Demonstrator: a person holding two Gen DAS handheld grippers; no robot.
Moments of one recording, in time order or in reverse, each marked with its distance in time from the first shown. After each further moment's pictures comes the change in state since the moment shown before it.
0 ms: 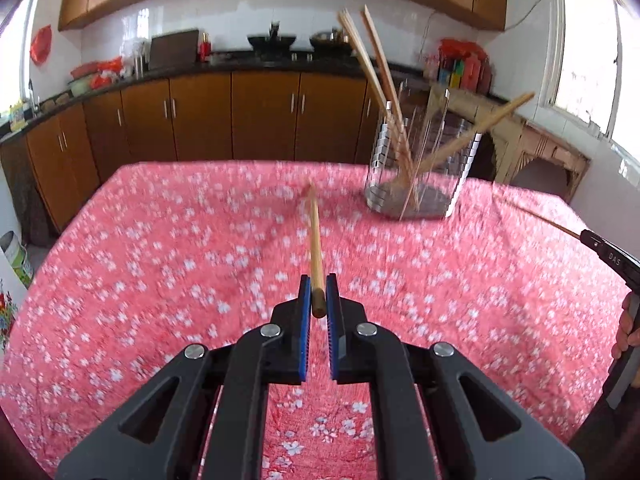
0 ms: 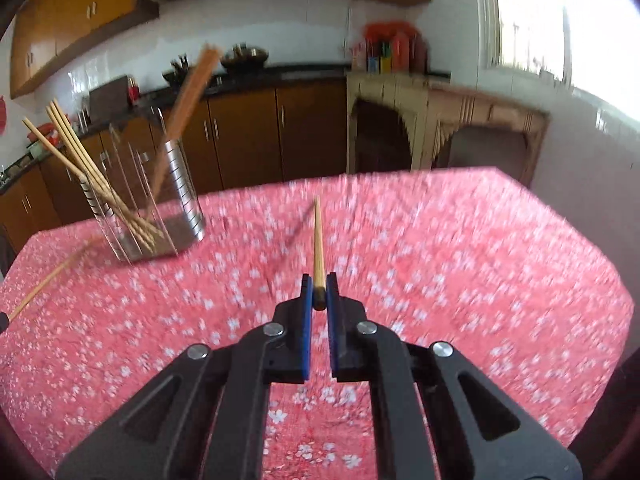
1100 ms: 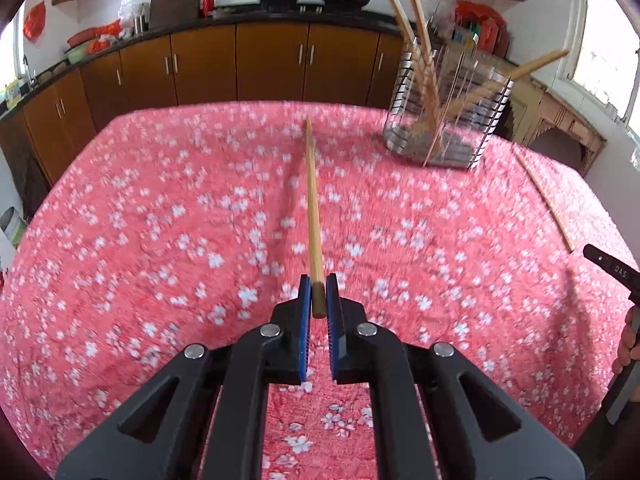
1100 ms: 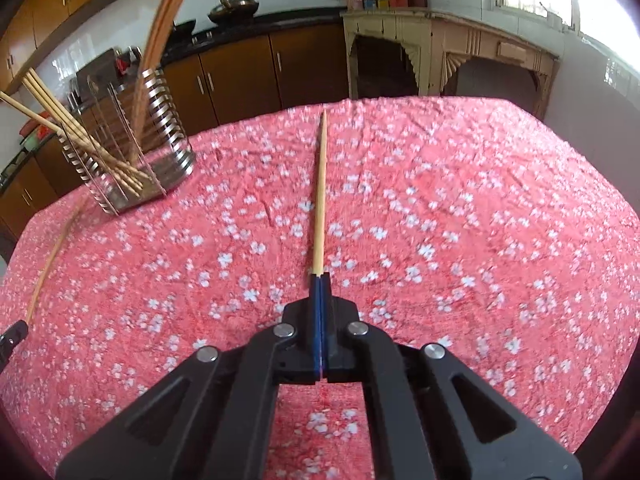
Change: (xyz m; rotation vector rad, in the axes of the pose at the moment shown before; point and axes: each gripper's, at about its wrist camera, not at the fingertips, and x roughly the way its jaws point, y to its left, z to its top) left arm 0.037 0.011 -0.017 -0.012 0.183 0.016; right arm 0.047 0.003 -0.039 0.066 0.239 0.033
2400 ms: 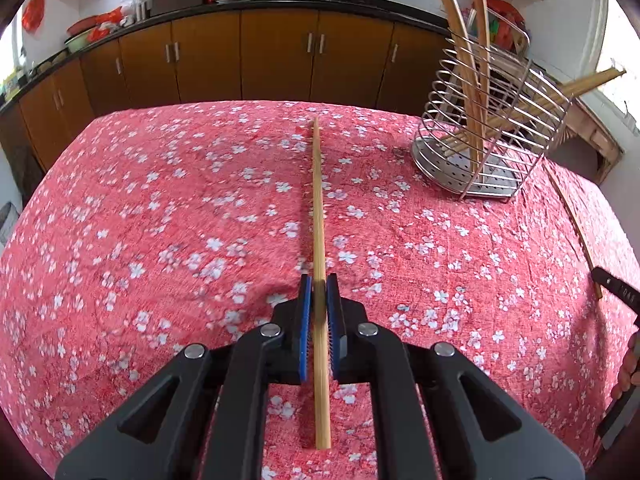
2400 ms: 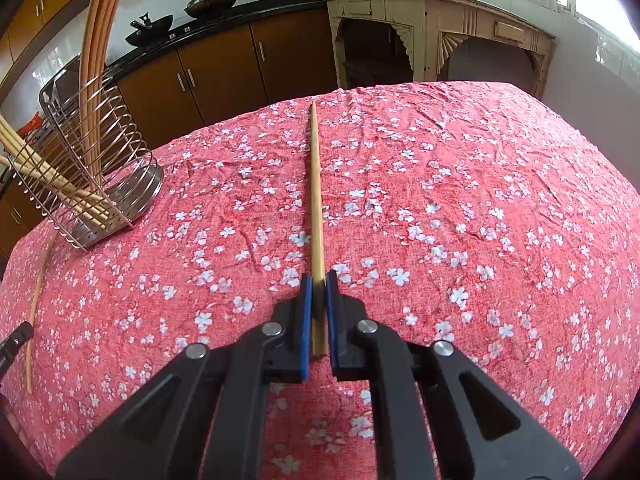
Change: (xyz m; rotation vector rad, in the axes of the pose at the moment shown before) left arm 0.071 0.000 0.043 -0.045 0.051 0.024; right arm 0.059 0.002 0.029 0.044 0.075 -0.039
